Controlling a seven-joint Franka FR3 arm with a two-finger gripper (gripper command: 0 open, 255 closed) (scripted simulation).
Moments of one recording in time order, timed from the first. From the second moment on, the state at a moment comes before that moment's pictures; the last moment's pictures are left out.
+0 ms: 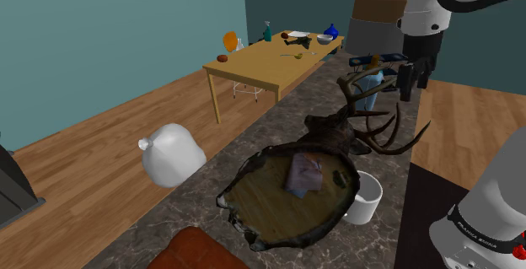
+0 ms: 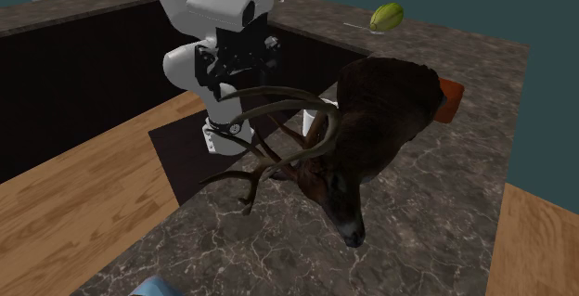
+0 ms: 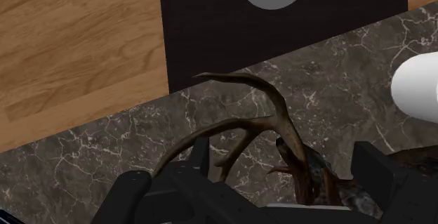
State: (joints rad) arm 0.02 -0.79 -0.06 -2.45 -0.11 1.48 0.08
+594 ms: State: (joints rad) arm 0.06 -0.87 0.05 -2.65 0.03 1.62 0.25
